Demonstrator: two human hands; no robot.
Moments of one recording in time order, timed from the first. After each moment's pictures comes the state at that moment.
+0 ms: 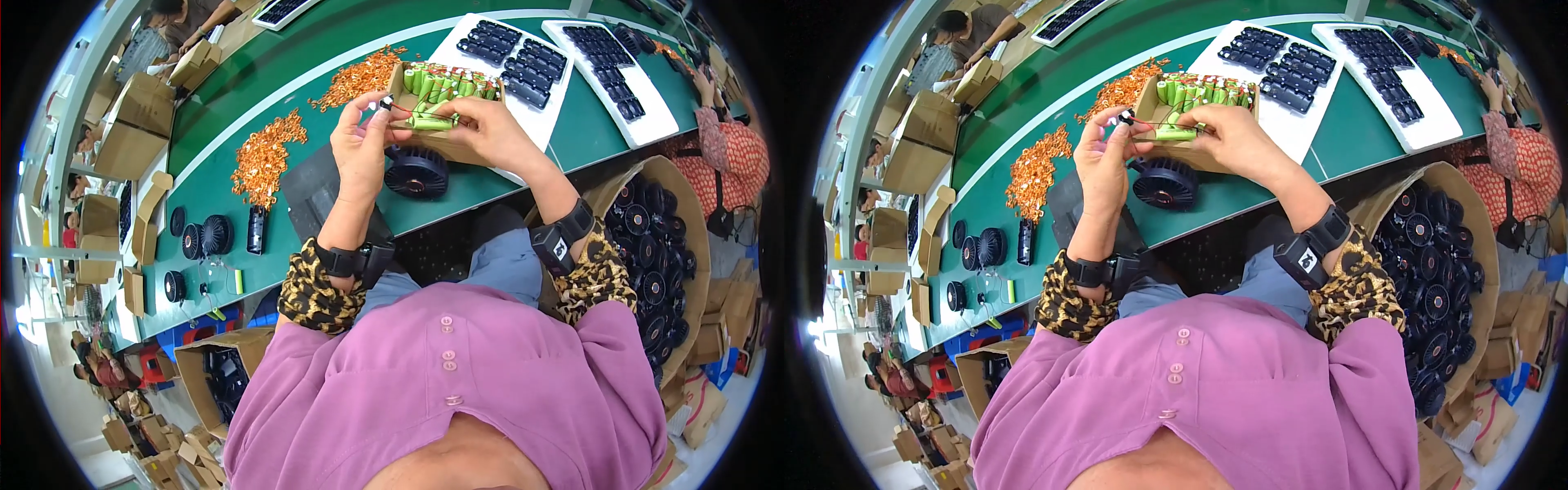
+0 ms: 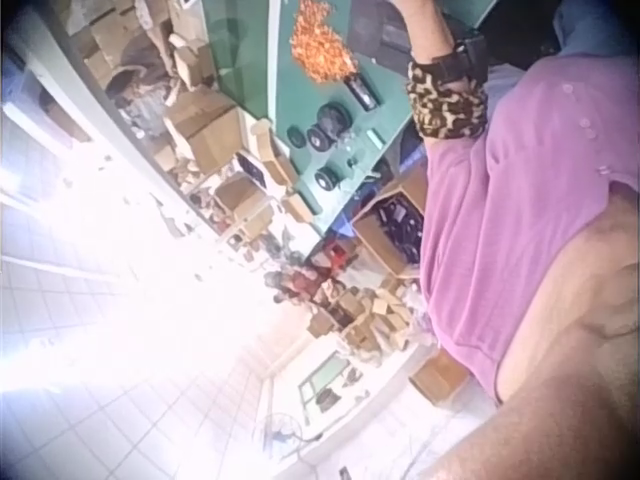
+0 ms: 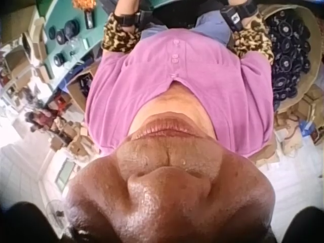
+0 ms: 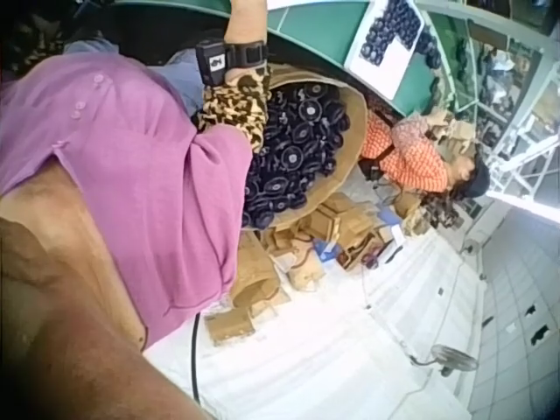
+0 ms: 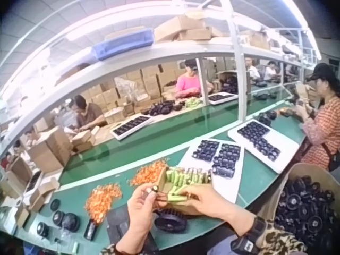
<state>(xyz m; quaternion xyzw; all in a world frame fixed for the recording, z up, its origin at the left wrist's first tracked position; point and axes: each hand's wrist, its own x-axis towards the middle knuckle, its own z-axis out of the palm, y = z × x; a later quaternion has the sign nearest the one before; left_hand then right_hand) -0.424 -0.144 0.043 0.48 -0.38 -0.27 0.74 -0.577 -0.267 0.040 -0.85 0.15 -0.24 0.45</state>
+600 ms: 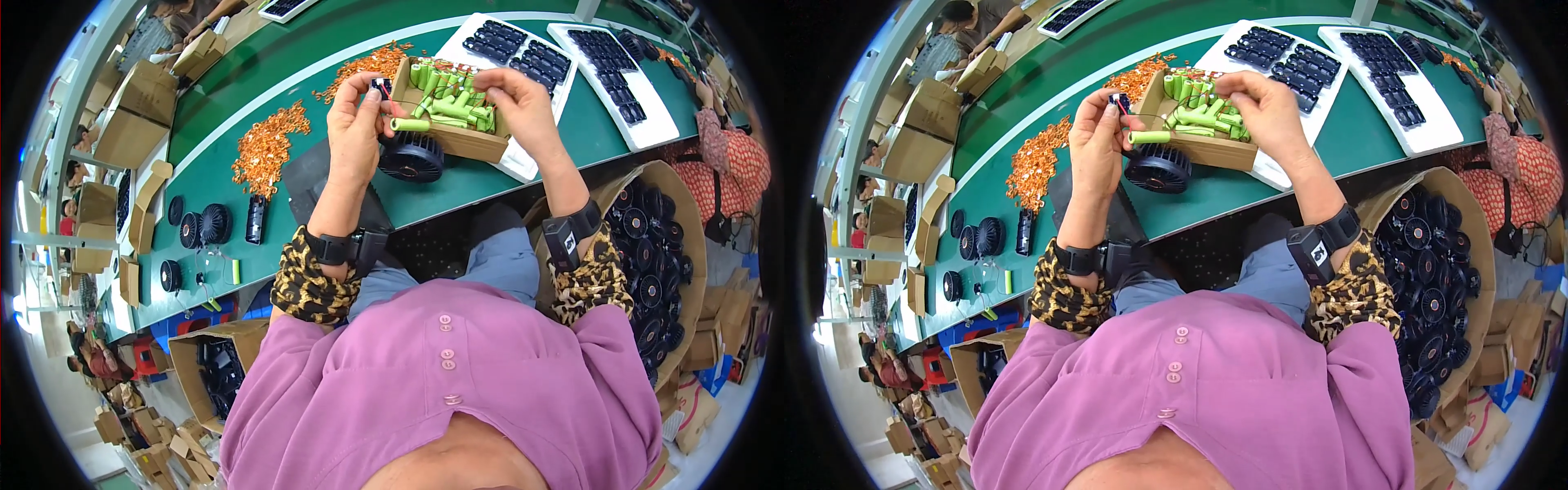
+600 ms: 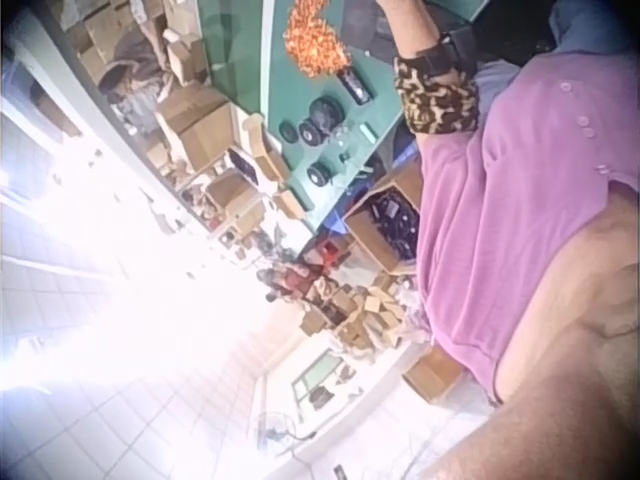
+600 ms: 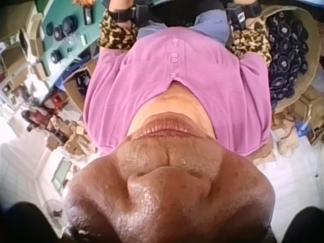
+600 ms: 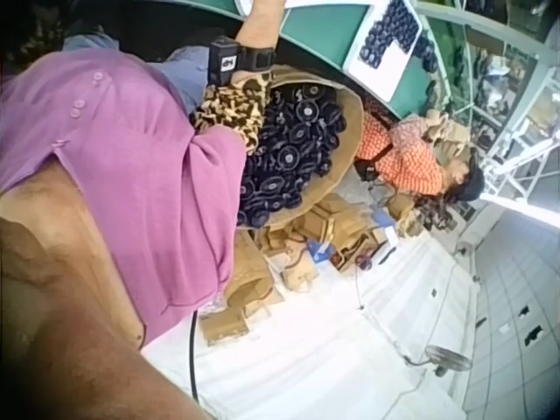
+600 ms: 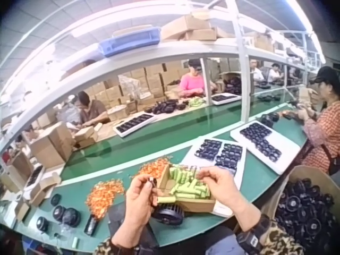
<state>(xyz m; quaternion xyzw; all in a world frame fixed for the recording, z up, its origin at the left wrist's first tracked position) -0.415 -0.142 0.060 0.45 -0.39 -0.29 0.75 -0.586 -0.284 0.042 -0.75 0.19 -0.41 0.48</state>
